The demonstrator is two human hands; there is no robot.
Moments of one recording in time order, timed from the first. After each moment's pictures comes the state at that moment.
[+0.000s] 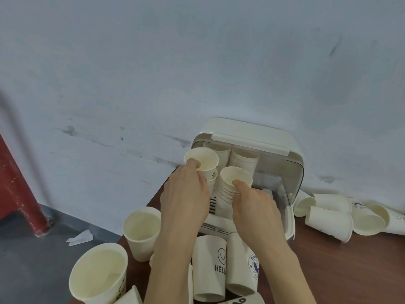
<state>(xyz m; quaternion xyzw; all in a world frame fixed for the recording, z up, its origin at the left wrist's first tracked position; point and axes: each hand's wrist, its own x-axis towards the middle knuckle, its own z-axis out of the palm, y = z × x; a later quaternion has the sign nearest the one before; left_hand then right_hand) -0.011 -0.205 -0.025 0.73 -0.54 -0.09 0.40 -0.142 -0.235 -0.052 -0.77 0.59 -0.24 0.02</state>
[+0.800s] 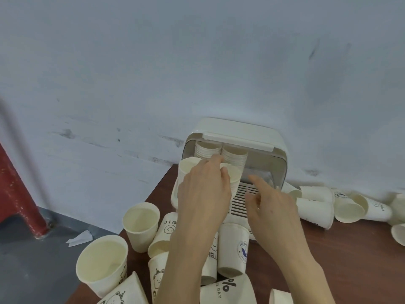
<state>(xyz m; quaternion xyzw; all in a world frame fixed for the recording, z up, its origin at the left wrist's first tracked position) -0.051 -0.189 -0.002 0.67 -0.61 -0.06 0.42 -0.184 -0.203 -0.035 -0.75 0.56 -0.34 0.01</state>
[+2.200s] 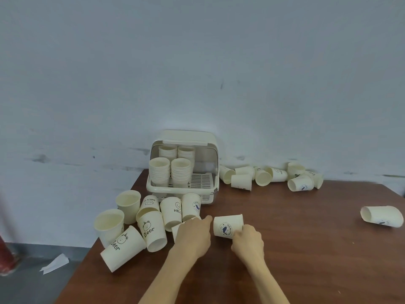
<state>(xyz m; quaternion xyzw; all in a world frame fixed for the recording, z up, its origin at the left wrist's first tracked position) -0.117 -0.050 -0.071 0.61 -0.79 -0.05 0.05 -0.256 -0.041 -0.089 -0.46 0.82 -0.24 0.24</state>
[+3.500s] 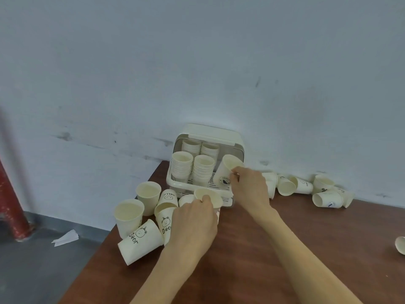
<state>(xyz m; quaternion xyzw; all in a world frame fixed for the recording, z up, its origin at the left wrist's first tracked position) -0.065 -0.028 -0.013 0.65 -0.72 0.01 0.22 -0.201 -0.130 0.001 -0.71 0.64 -0.30 -0.05</state>
